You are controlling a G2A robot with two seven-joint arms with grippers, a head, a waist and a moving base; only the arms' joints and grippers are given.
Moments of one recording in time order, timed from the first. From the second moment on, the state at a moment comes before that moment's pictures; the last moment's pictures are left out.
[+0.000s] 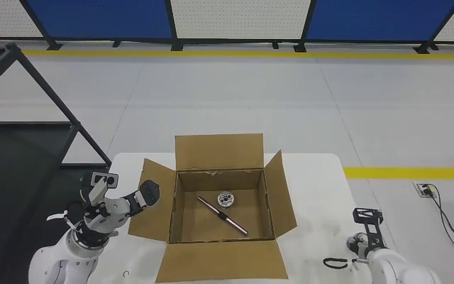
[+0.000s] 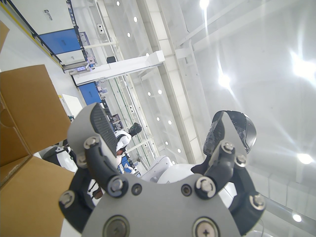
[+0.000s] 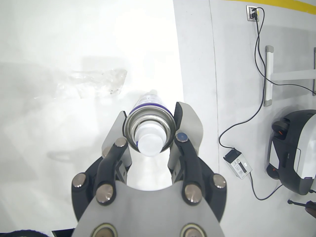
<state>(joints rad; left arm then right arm) 1.22 -1.14 -1.66 -1.77 -0.92 -0.20 -0.96 -1.32 -1.30 1.70 -1.85 -1.44 0.11 1.13</state>
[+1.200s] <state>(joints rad) 1.22 -1.14 -1.67 -1.79 -0.92 -0.19 -0.95 -1.44 -1.30 1.75 -2.15 -1.31 0.15 0.93</state>
